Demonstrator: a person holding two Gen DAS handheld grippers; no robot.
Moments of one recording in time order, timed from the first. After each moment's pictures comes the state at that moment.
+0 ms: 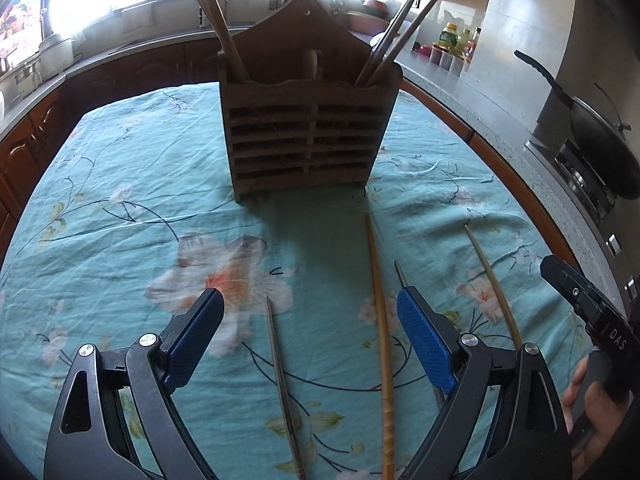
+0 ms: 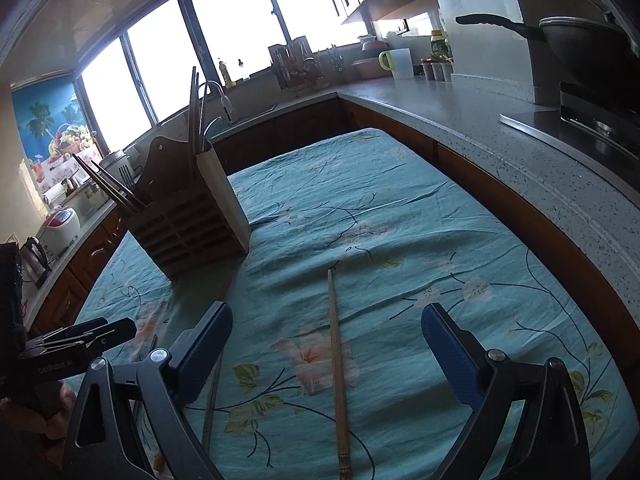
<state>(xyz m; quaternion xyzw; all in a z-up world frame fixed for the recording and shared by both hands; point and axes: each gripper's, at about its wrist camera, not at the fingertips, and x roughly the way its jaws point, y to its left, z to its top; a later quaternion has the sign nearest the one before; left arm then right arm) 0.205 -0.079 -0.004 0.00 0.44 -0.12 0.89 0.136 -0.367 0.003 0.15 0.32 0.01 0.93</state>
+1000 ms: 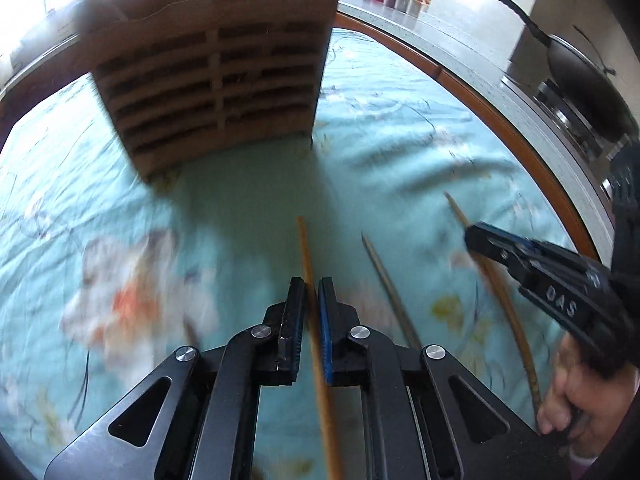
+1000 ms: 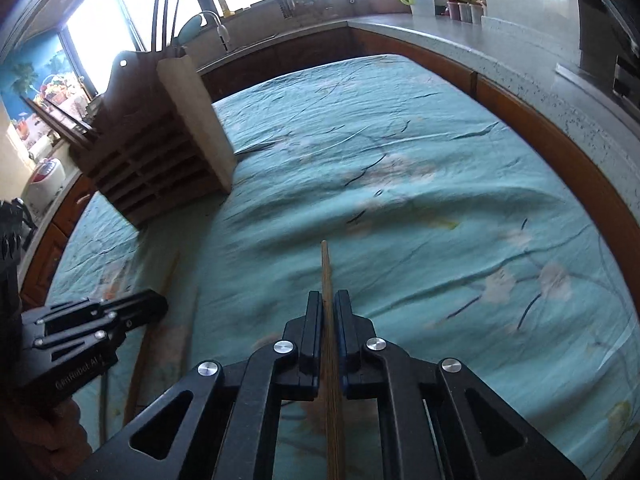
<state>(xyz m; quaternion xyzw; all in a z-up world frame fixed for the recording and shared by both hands) 0.226 -0.113 -0.044 0.05 0.50 -0.21 0.84 0.196 -0.339 -0.043 0.13 0.44 0.04 0.89</state>
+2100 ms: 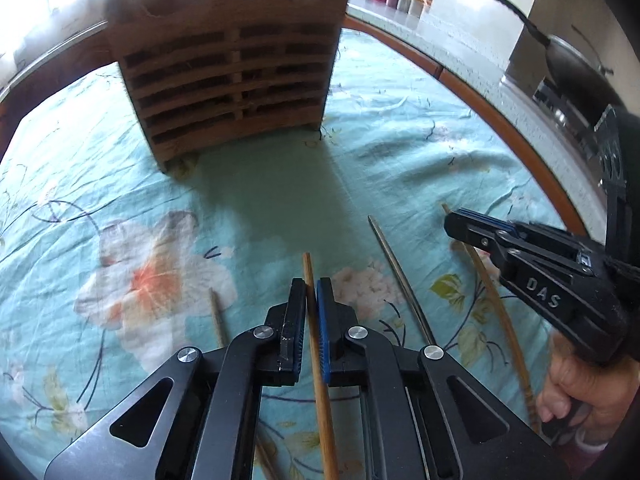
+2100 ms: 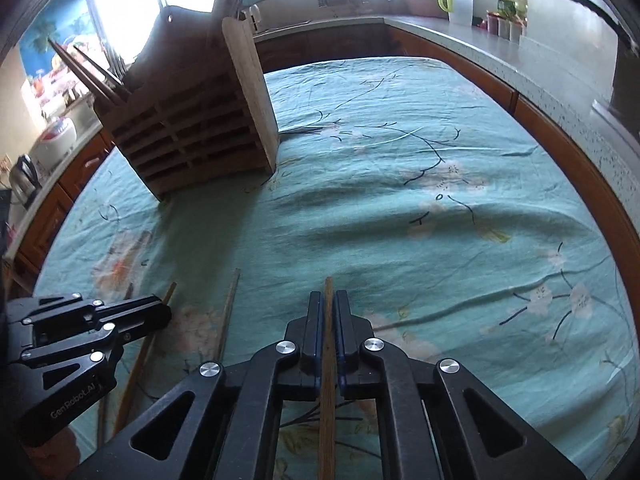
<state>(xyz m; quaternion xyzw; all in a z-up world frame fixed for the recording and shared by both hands) 0.222 -0.106 -0.040 0.05 0.49 -0.20 0.85 0.208 -0.305 -0.036 0.08 0.45 0.06 0.89</state>
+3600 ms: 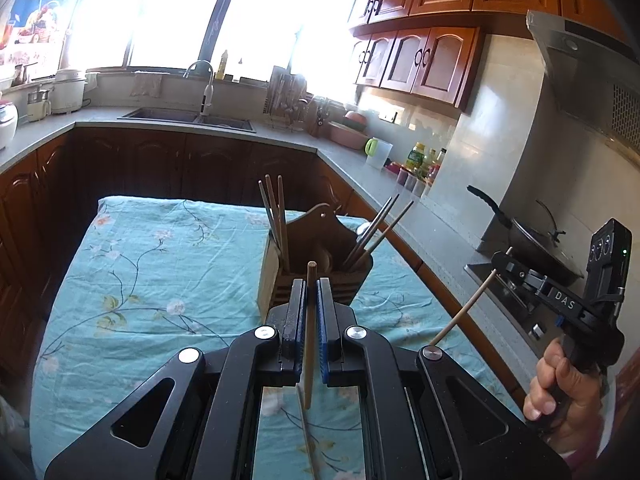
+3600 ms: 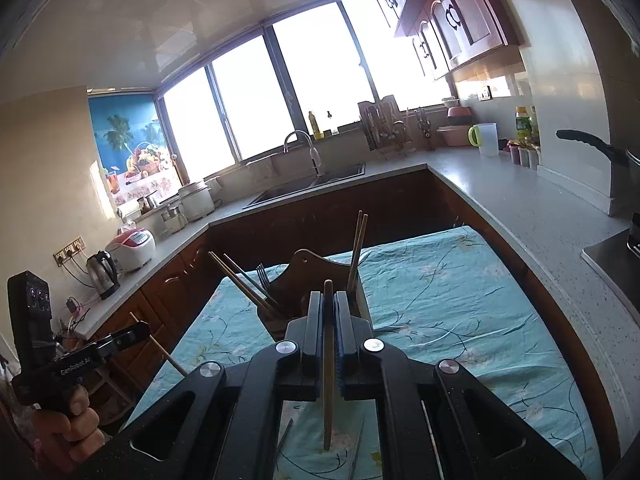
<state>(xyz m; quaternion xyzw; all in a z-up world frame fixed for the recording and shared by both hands) 0.166 0.020 0.145 -0.09 0.27 -0.18 0.94 0.149 -0.304 0.160 0.13 0.21 0.13 0.96</state>
